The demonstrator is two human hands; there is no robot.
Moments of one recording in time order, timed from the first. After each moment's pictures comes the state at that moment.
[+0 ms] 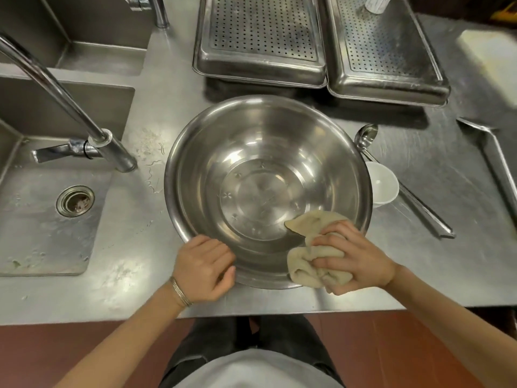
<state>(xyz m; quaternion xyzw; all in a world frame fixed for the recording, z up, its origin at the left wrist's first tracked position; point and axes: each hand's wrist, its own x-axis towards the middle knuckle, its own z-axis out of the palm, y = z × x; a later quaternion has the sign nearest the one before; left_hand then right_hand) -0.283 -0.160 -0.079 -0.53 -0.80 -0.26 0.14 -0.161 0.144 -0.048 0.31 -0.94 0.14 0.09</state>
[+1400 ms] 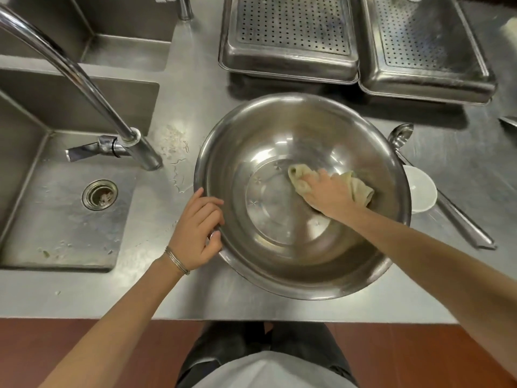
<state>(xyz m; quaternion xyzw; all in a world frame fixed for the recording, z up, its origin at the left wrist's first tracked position) -0.356 -0.189 -0.084 -0.44 -0.83 -0.33 0.08 -0.319 0.121 -0.100 -0.10 -0.98 -0.12 -0.14</state>
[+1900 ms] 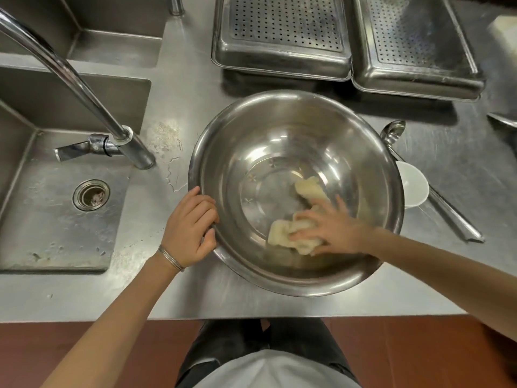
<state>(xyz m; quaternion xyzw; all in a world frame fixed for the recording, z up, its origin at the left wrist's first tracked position) -0.361 -0.189 -0.084 -0.45 -0.83 -0.29 0.12 -0.247 0.122 -0.075 0.19 -0.94 -0.05 -0.27</state>
